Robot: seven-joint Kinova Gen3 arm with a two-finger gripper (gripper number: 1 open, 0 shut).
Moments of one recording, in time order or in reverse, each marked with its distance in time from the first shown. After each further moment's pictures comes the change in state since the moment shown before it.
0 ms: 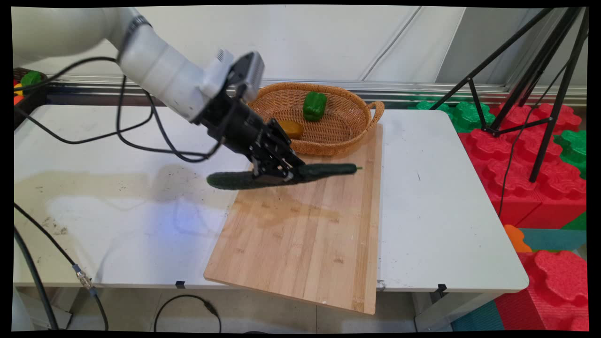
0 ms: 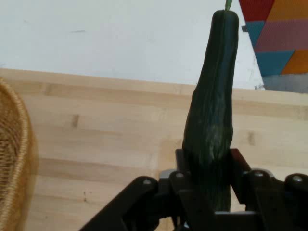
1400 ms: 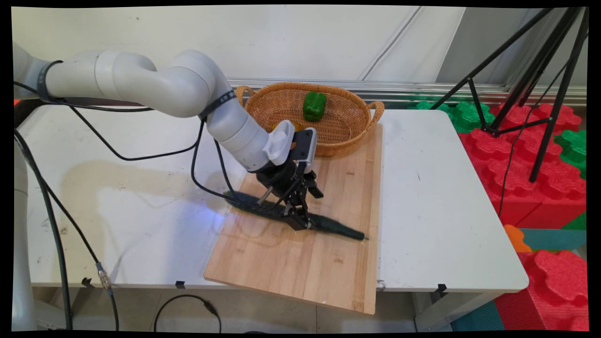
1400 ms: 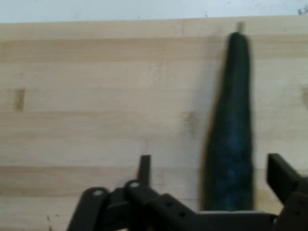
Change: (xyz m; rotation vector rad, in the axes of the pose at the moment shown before) arm -0.017 -0.008 0.138 -0.035 -0.174 0.103
